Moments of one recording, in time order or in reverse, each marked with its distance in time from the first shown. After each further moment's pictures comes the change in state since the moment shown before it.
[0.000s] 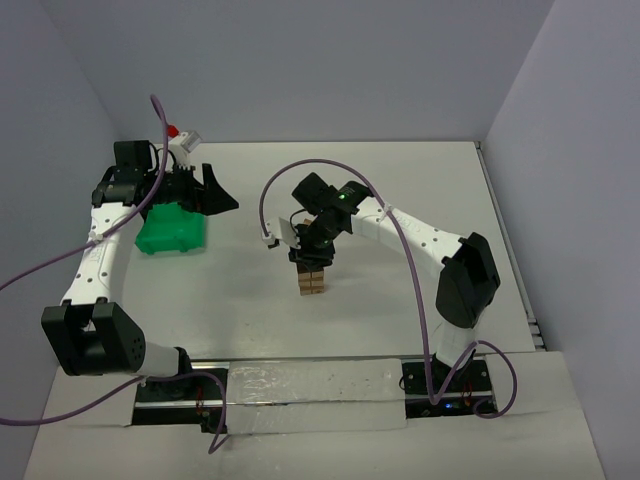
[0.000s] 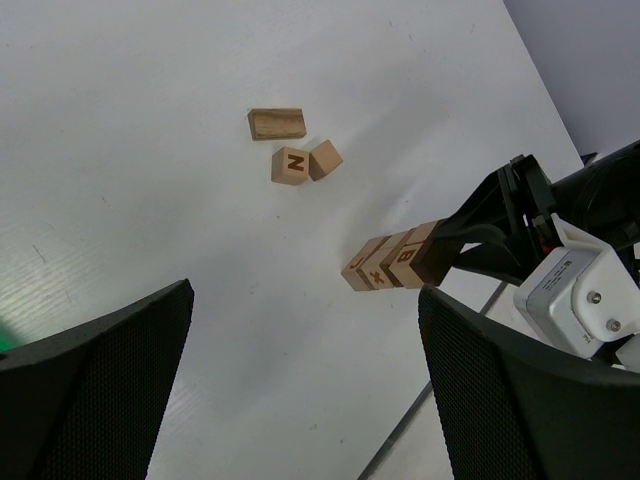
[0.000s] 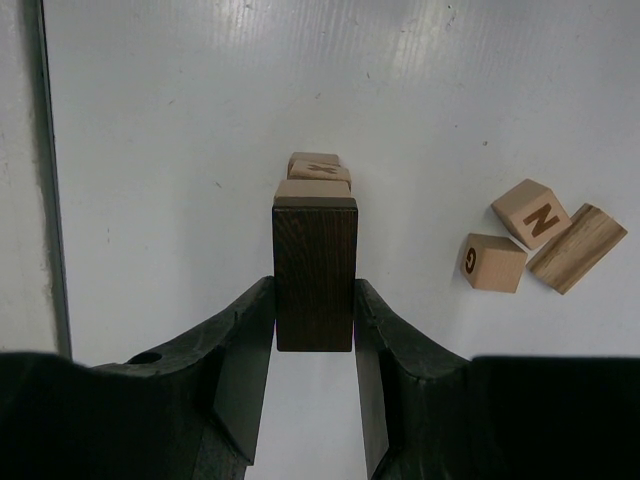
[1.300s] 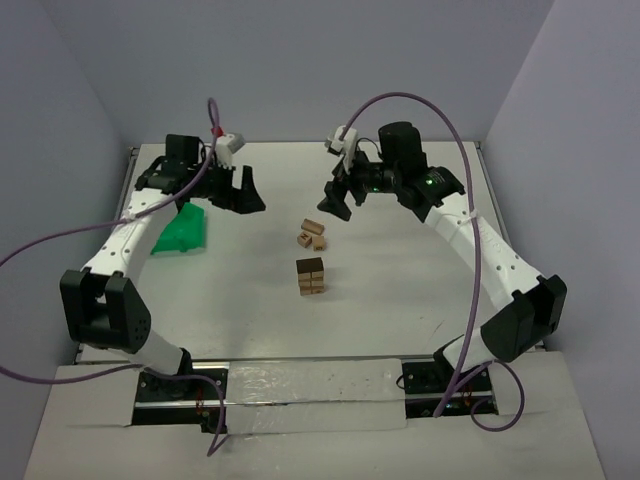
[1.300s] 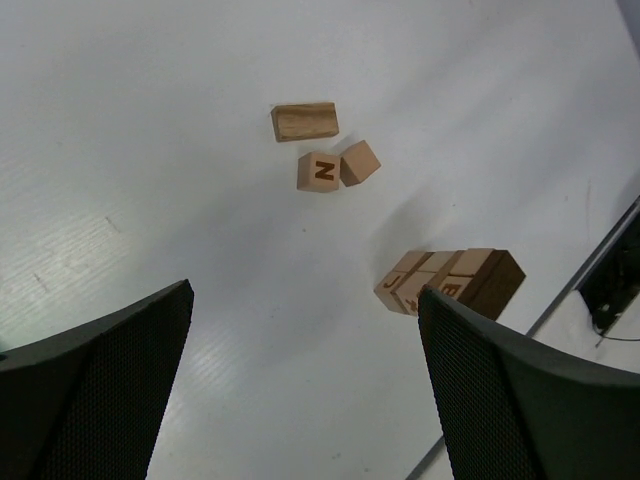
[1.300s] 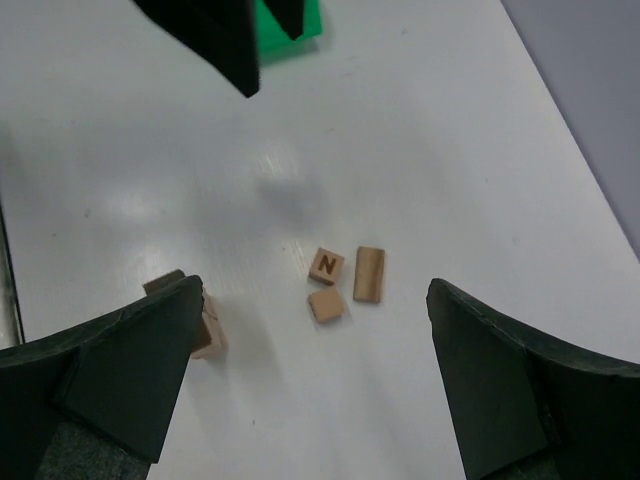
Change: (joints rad) left arm -0.194 0.115 0.041 0.066 -0.234 -0.031; right arm -0.296 -0.330 -0.088 0.472 -0.198 0.415
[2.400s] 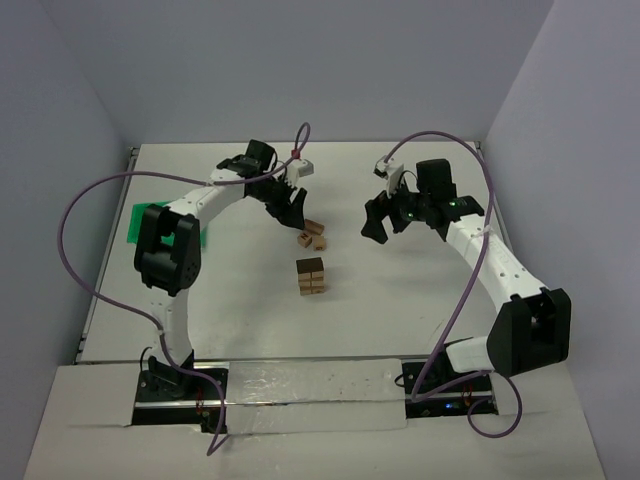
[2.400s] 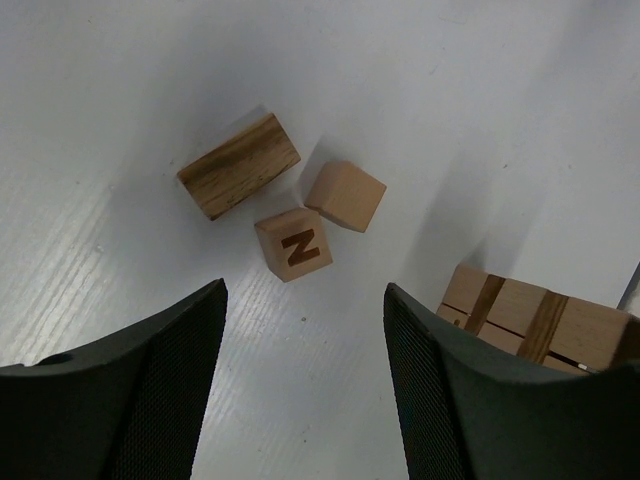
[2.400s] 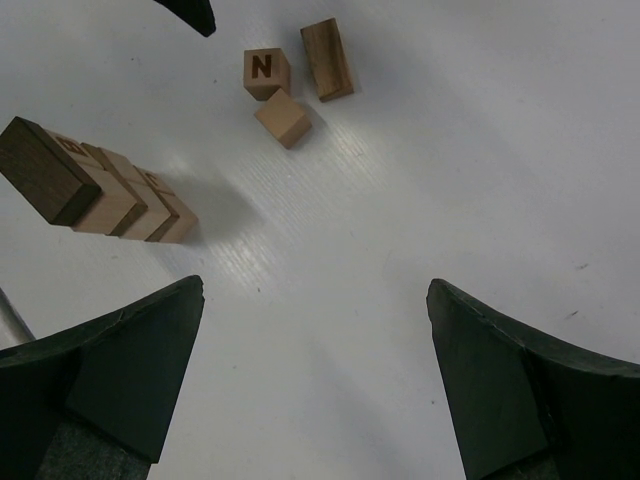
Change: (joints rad) left arm -0.252 0.526 0.289 -0.043 0.018 0.283; right arm -0.294 -0.113 -0.412 0.030 0.025 0.115
